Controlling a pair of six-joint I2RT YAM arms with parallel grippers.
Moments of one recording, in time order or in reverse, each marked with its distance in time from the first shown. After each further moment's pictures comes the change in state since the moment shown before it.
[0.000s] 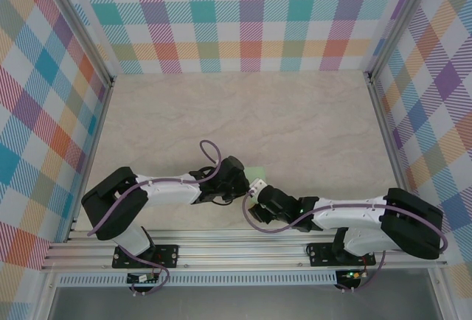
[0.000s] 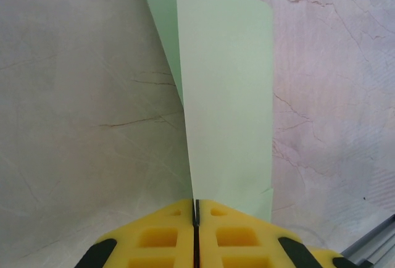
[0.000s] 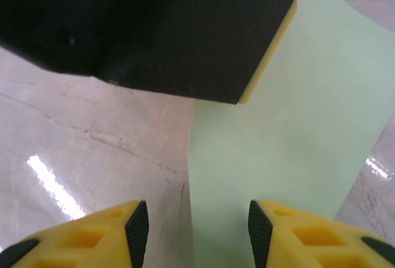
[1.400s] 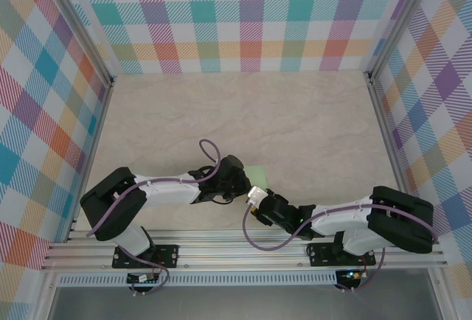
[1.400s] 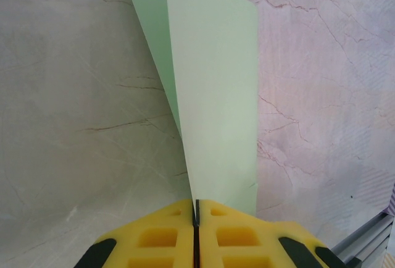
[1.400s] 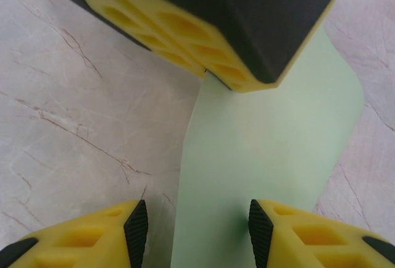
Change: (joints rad) left arm 0.006 -0.010 0.000 0.016 0.007 0.000; right arm 0.062 0.077 -0.109 0.249 0.184 -0.231
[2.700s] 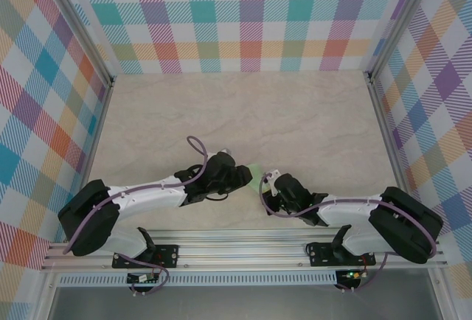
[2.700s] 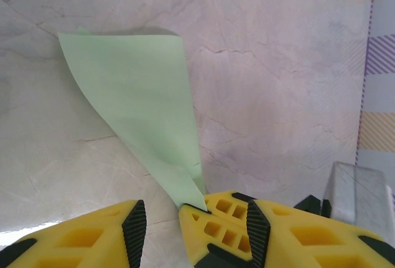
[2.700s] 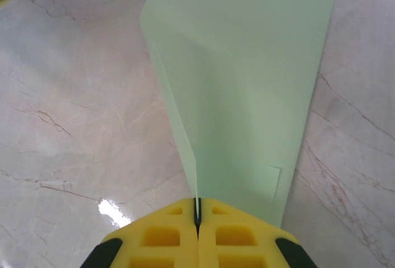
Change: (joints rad) left arm 0.004 -0.186 -0.024 -0.045 -0.083 0.011; right arm -0.341 -0.052 -0.023 0.019 -0.472 0.397
